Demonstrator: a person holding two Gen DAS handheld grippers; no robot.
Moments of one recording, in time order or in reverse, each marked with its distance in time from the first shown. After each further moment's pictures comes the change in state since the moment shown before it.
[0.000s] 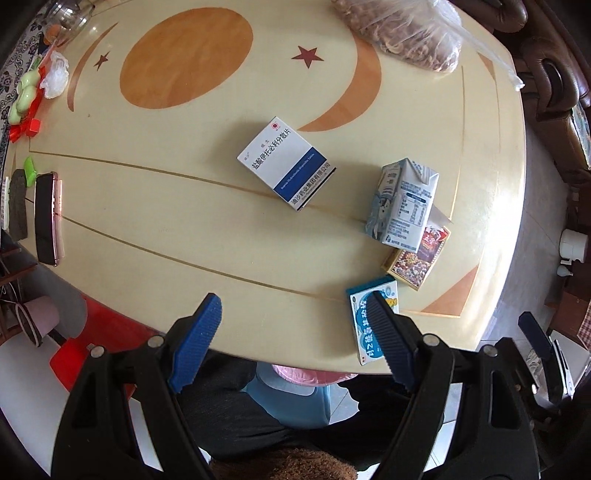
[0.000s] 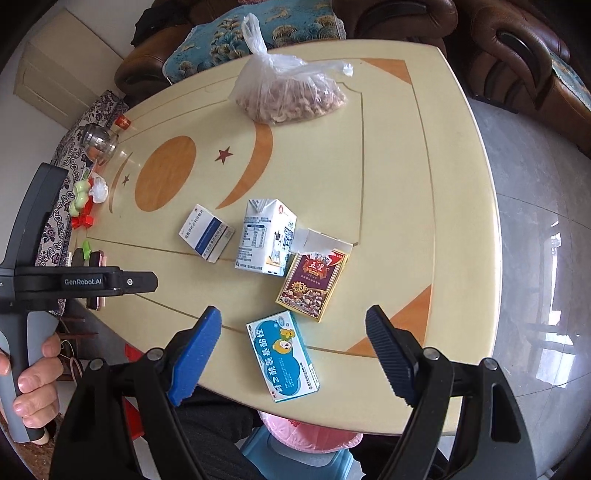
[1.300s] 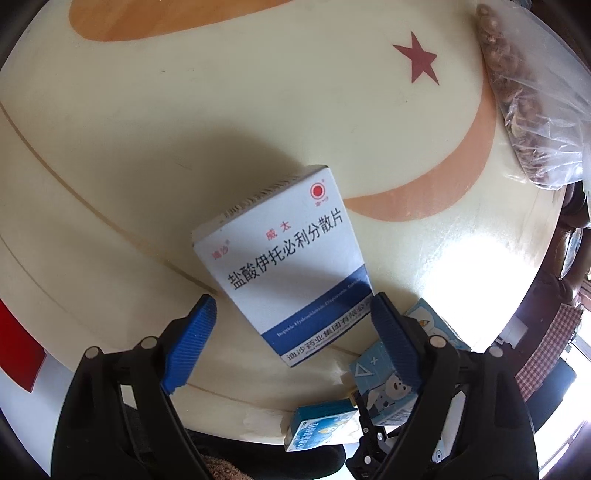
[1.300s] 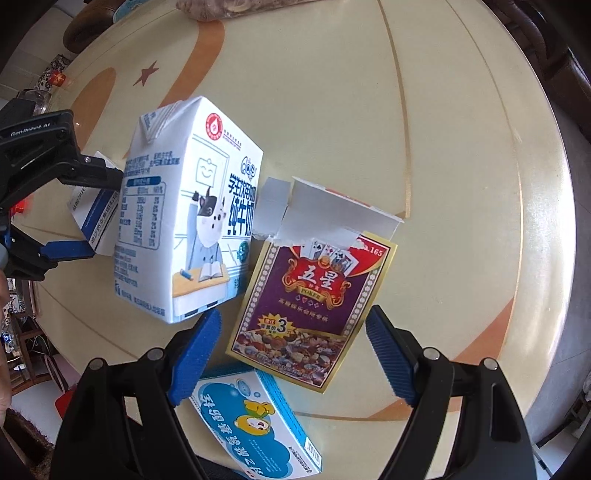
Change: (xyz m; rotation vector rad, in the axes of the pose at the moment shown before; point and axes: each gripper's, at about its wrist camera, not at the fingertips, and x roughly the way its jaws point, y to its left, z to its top) left arm 0.121 0.048 0.112 -0.354 0.143 -0.246; right arm 0.170 0.000 0.023 0.029 0.199 -0.123
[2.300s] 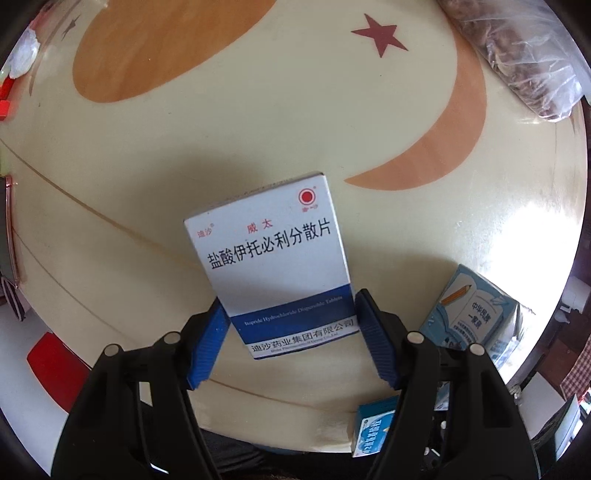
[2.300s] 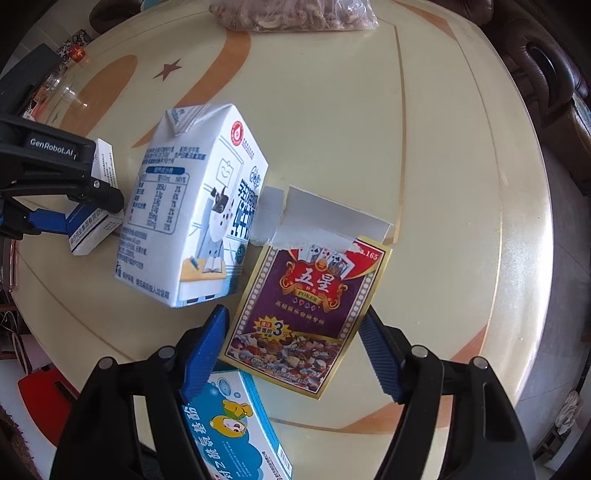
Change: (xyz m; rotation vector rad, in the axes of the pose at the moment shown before) left arm -0.012 -0.009 -0.025 0.221 -0.096 0.258; right arm -0.005 0.033 -0.031 -0.135 -0.094 -0.092
